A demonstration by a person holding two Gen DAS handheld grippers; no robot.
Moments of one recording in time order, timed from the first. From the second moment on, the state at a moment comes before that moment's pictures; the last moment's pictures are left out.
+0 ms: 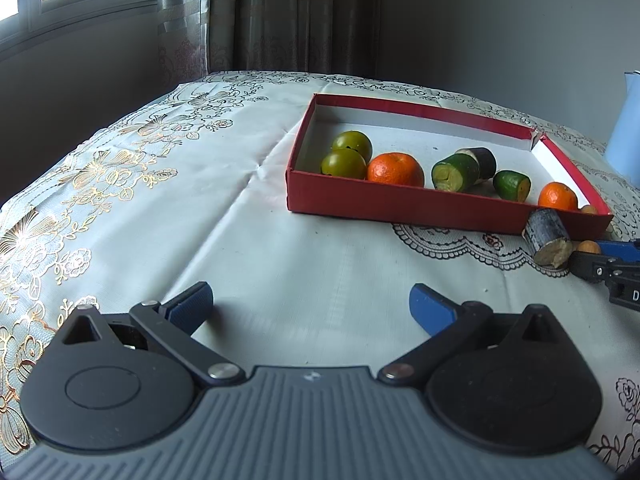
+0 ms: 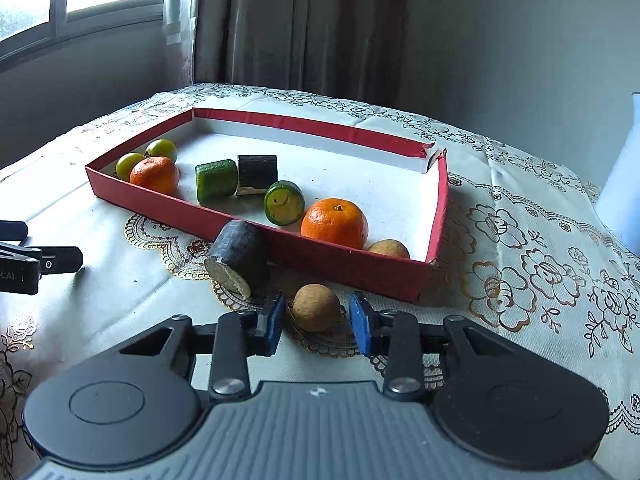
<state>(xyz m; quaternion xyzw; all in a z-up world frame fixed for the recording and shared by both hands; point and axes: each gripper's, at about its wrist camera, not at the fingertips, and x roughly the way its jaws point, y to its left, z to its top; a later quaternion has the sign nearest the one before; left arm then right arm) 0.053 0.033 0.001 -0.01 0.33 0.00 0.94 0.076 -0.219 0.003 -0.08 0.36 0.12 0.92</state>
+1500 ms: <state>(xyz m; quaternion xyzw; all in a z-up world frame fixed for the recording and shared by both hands) 0.055 0.031 -0.001 0.00 0.33 0.01 0.94 0.048 -0.230 0.037 -0.02 0.28 0.08 0.96</state>
